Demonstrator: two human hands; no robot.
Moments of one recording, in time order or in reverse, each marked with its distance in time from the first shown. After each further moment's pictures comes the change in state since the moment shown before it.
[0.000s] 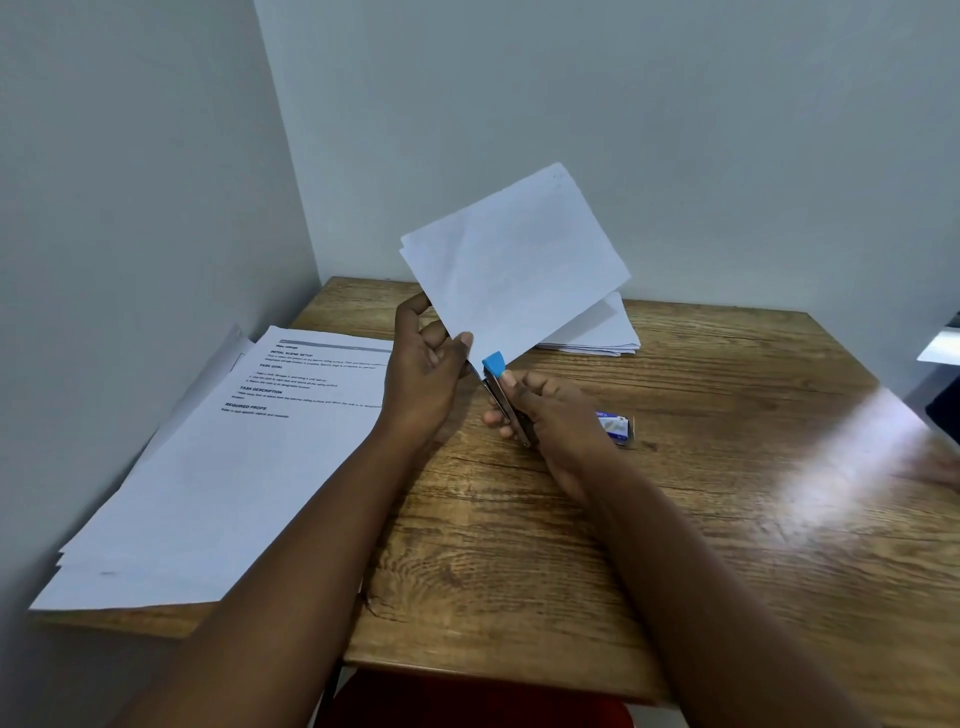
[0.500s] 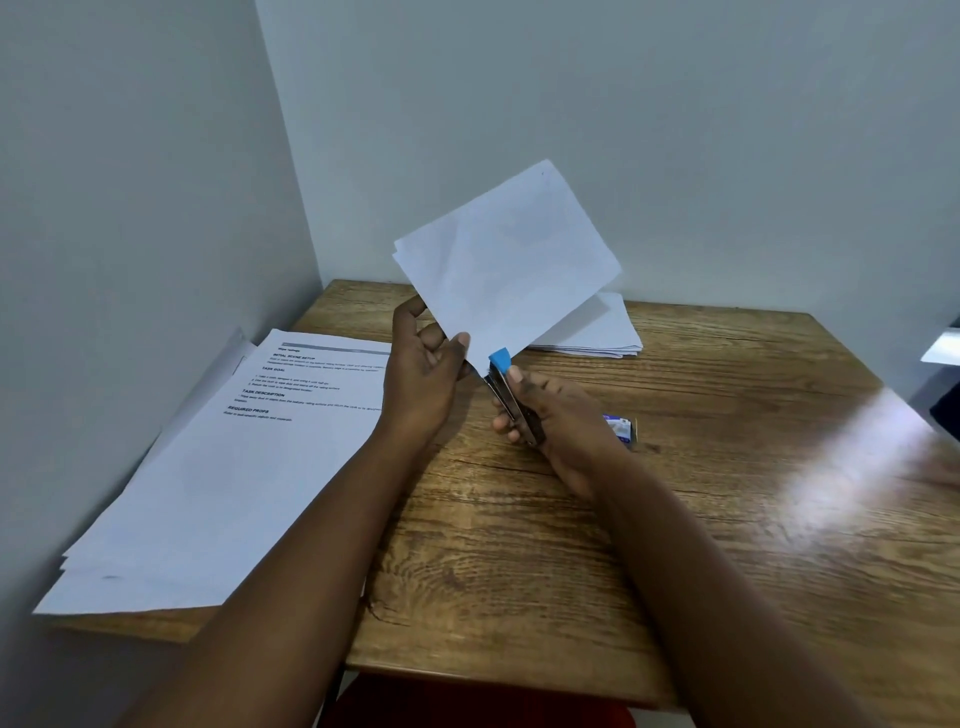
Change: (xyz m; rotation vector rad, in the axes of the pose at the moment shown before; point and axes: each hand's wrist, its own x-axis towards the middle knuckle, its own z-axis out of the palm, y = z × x) left_hand 0.001 0.002 -0.001 0.001 0.020 -0.004; right_hand 0.002 -0.003 -0.004 0.019 -0.046 0.043
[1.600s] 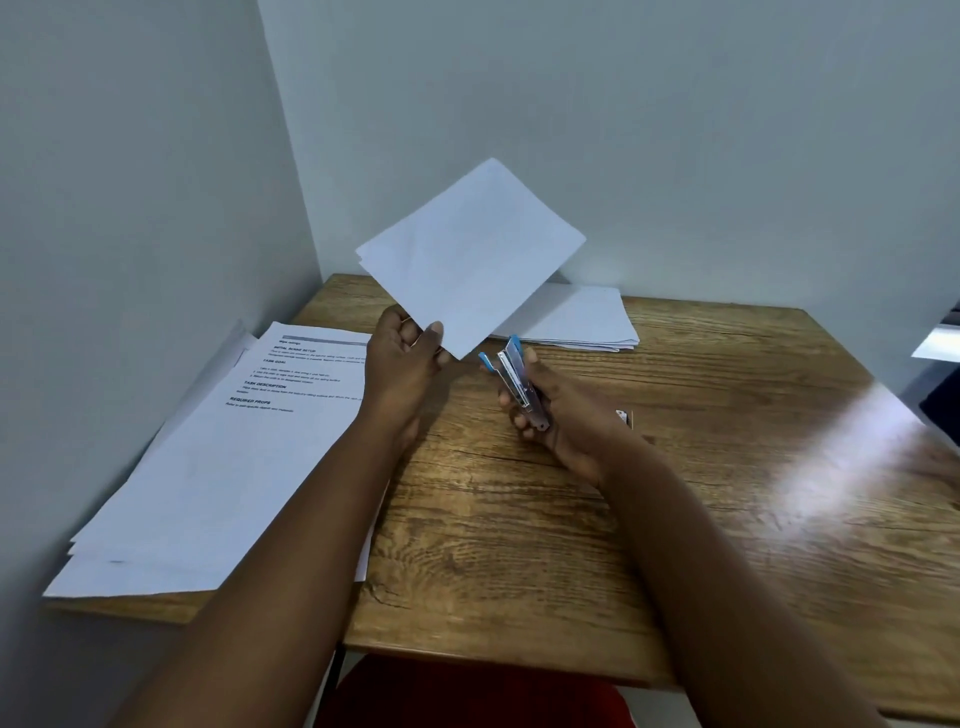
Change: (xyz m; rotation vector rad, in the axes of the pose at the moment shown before) left_hand 0.011 -0.004 -0.013 -0.196 0.064 -0.119; right_hand 0.001 -0.008 -0.005 -0.009 -0.007 0.075
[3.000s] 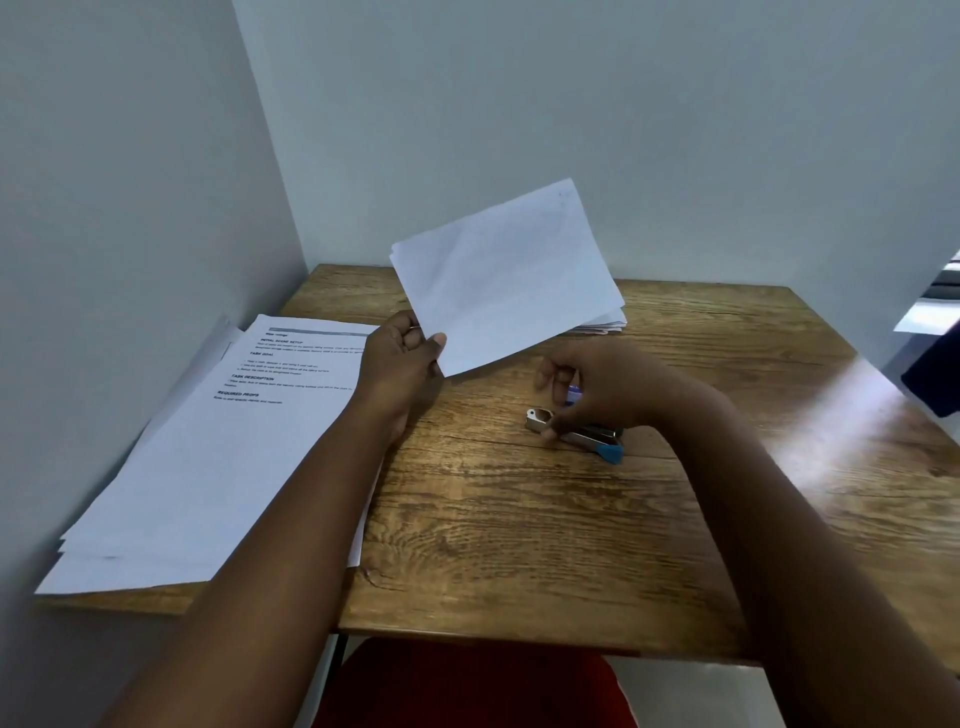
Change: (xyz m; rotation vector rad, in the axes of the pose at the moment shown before) left_hand 0.001 -0.012 -0.009 0.176 -0.077 -0.139; right_hand -0.013 -0.041 -0.054 -1.380 -0.116 -0.167
